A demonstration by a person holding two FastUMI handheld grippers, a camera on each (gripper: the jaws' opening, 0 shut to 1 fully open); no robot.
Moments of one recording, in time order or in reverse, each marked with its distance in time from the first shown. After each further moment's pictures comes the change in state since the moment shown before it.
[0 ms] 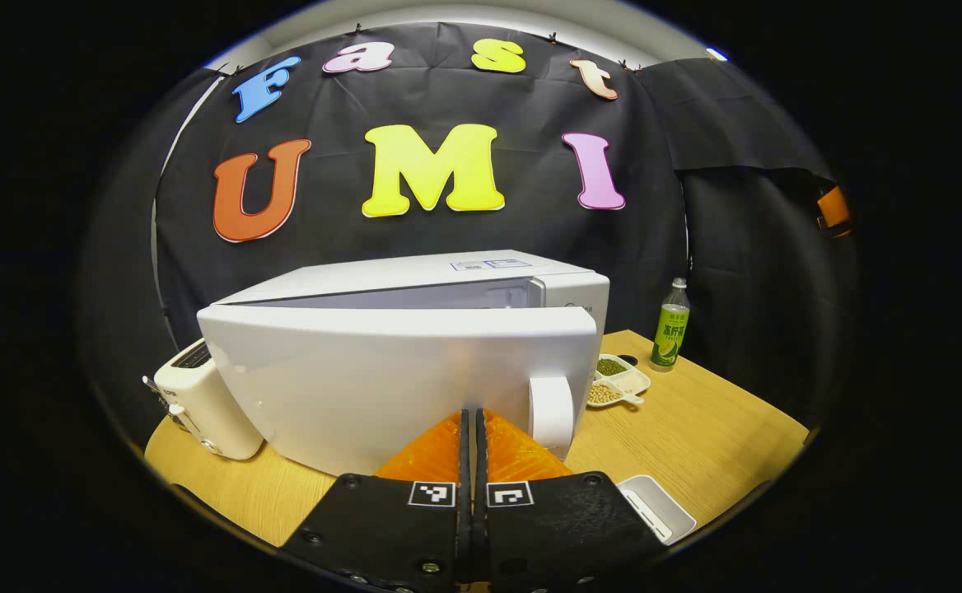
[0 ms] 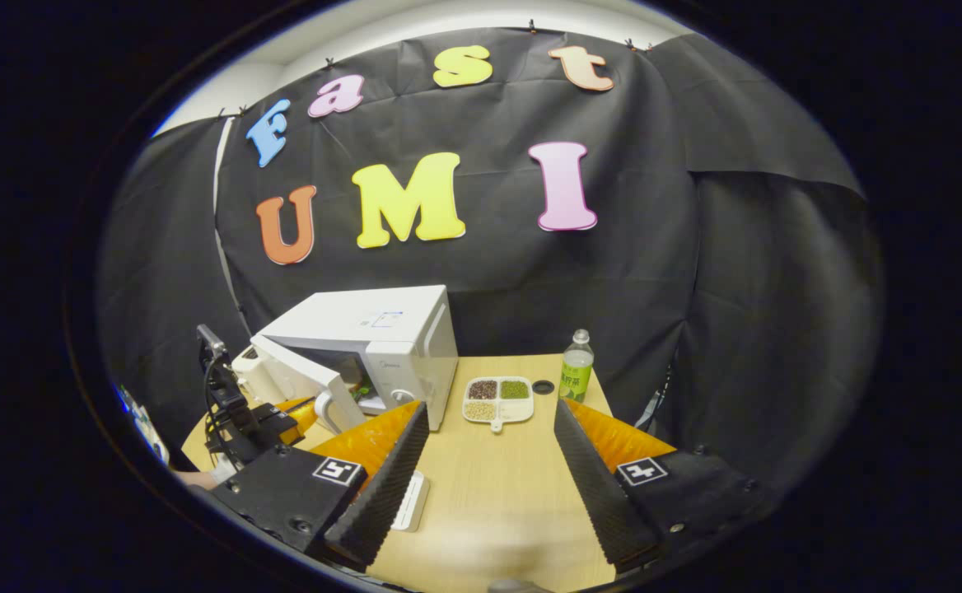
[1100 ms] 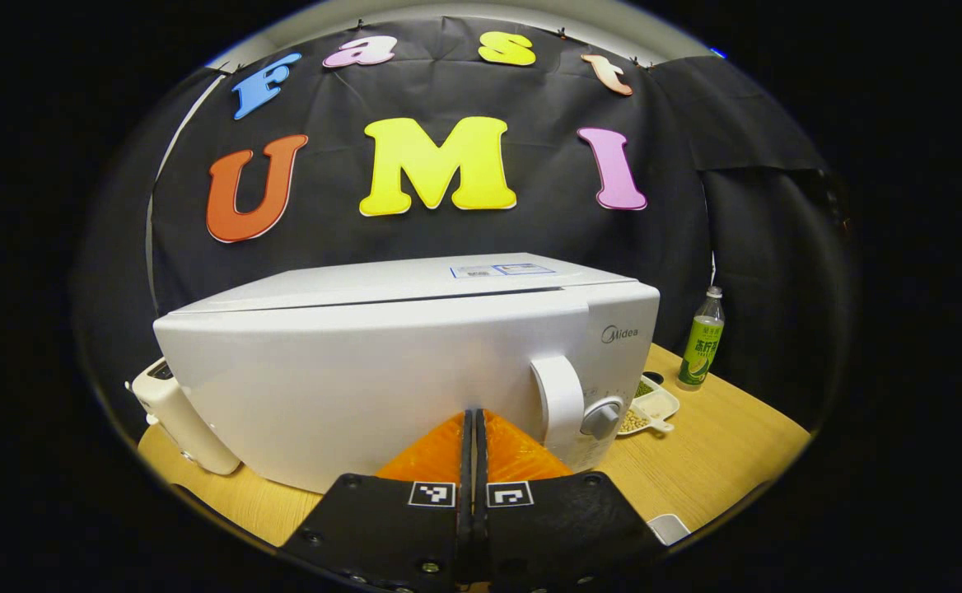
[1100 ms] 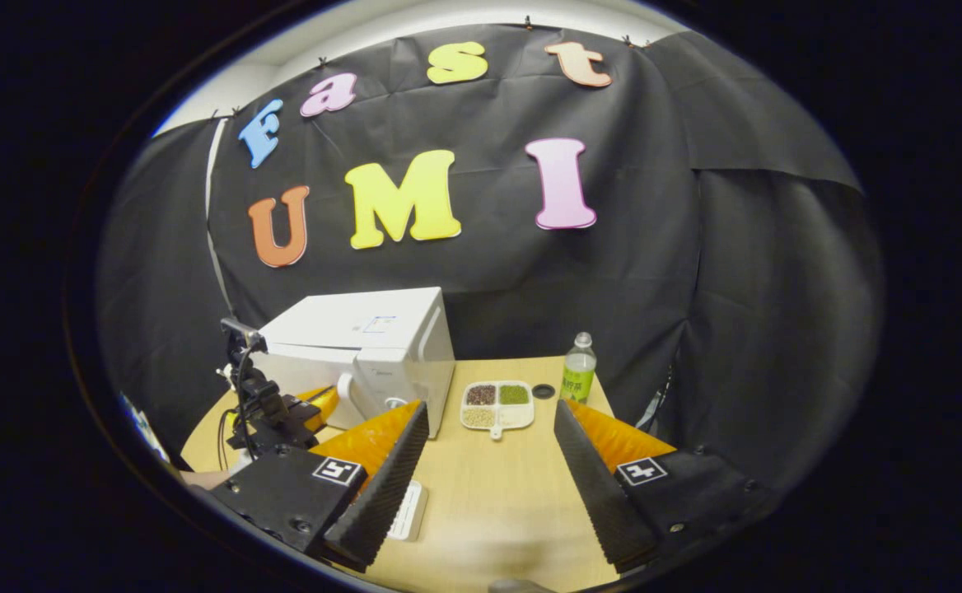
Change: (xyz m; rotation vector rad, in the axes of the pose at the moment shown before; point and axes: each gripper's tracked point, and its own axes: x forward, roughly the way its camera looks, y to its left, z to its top) left arm 0.058 0.004 0.010 -0.010 -0.019 0.038; right arm 0.022 0.000 0.004 0.006 0.002 -0.005
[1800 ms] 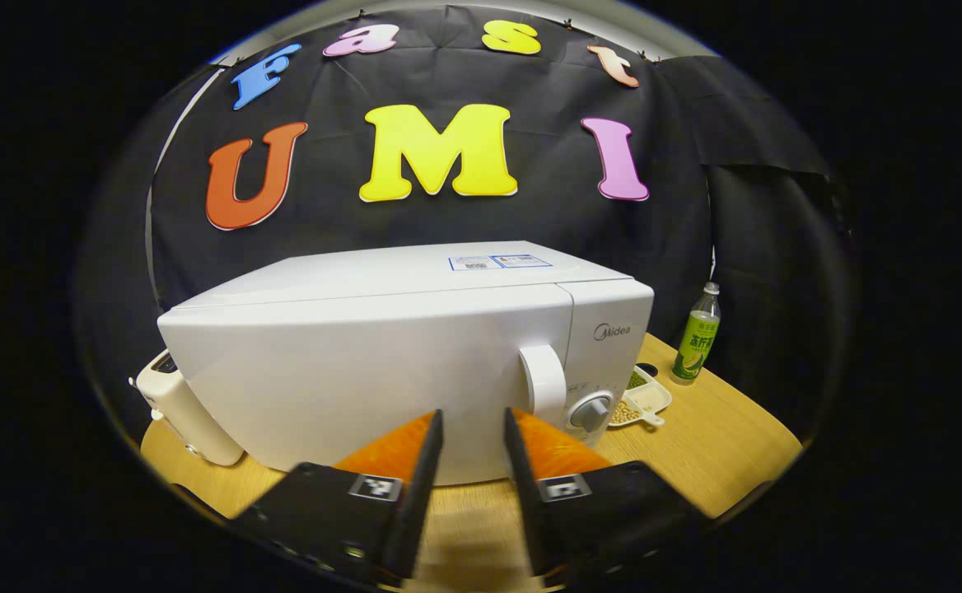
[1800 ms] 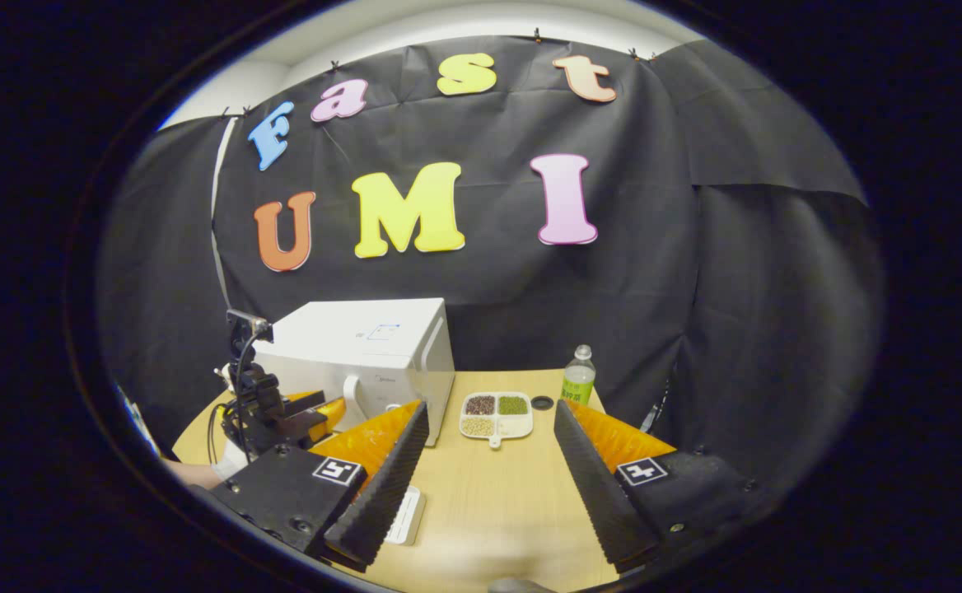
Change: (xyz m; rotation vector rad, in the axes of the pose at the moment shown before) left arm -0.031 0.005 0.005 0.036 0.080 0.022; right arm -0.010 0.007 0.008 -0.033 -0.083 -0.008
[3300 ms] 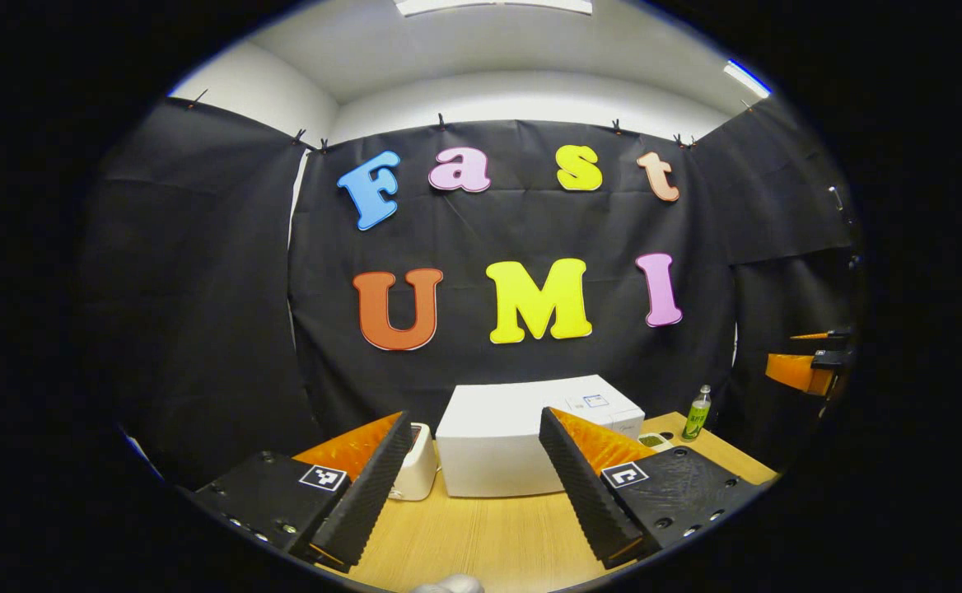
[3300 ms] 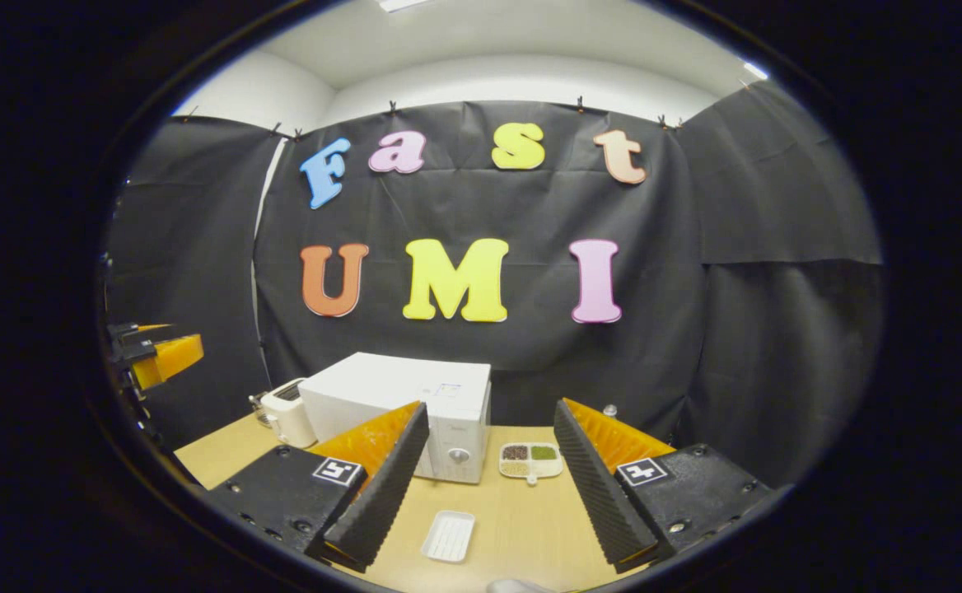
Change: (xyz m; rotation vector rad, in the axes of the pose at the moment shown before) left arm -0.304 0.124 0.143 -0.045 -0.300 0.241; right arm -0.097 0.111 0.048 -0.083 -0.233 0.022
